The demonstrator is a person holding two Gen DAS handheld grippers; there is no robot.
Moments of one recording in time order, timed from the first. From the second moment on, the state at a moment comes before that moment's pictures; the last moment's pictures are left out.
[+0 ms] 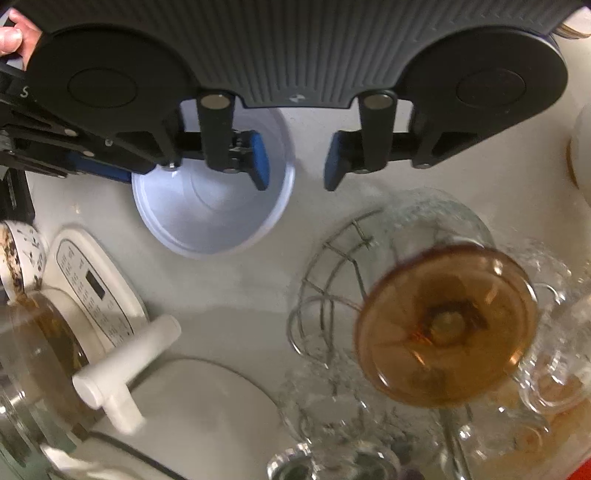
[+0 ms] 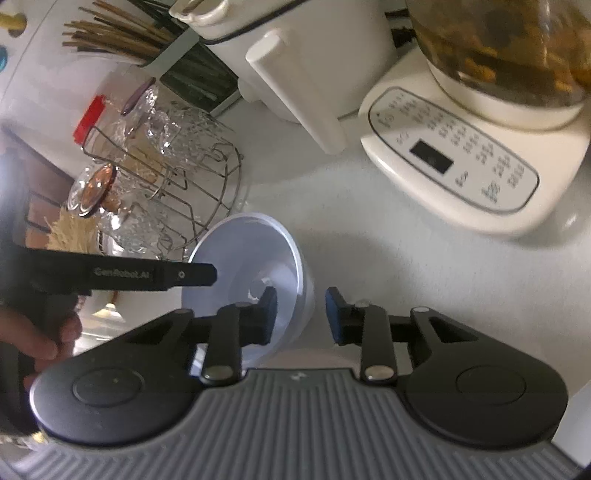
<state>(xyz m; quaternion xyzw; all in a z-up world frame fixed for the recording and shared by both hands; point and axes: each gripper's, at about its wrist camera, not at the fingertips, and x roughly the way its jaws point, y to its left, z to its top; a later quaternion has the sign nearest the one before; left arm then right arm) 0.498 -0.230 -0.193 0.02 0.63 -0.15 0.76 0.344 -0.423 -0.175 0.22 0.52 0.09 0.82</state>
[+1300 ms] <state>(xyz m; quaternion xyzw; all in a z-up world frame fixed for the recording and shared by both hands) 0.434 -0.178 -0.093 0.01 0.63 -0.18 0.75 0.268 -0.383 -0.091 0.24 0.48 0.09 0.84</state>
